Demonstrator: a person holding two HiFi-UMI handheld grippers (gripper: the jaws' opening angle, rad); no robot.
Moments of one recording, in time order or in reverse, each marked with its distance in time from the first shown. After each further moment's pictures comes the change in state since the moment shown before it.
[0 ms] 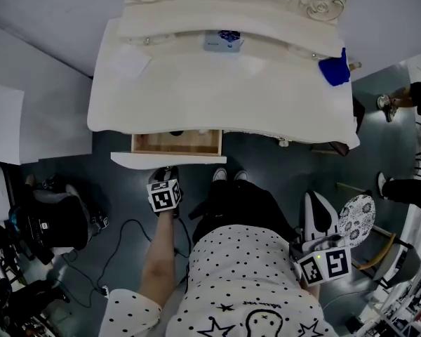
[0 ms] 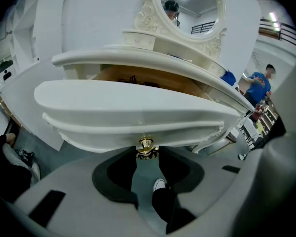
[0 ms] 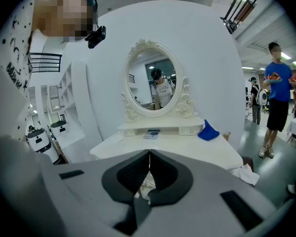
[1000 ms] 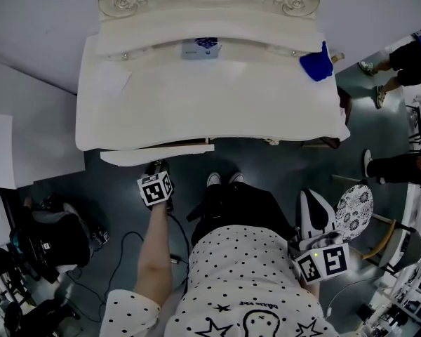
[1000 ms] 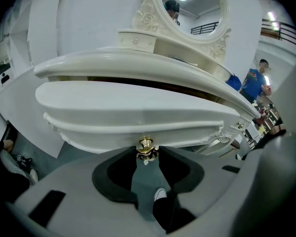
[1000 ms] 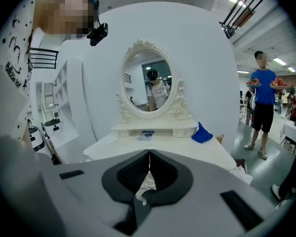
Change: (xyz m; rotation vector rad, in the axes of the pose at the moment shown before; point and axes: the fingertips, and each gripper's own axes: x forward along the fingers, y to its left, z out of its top) left arm 0.033 -0.001 0.055 0.010 -0.026 0.006; right arm -0.001 -0.016 0.008 -0.006 -0.008 -0.070
